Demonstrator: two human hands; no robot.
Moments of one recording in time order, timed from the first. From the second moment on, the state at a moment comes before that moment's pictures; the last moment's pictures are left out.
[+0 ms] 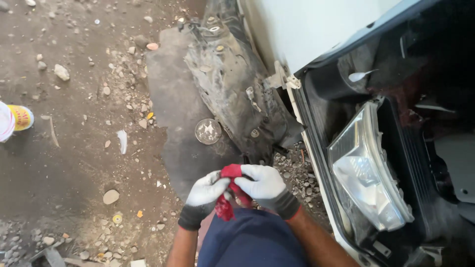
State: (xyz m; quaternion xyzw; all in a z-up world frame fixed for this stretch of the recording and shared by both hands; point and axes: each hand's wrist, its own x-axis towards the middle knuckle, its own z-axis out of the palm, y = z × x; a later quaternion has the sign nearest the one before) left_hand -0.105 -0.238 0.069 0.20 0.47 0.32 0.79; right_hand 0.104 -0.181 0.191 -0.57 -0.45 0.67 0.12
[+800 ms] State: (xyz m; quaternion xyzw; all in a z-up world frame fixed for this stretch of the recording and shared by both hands) left_hand -0.006 -0.030 0.106 0.59 0.78 0.12 0.17; right_hand 0.488 -0.021 -0.120 -0.75 -0.34 0.37 0.43
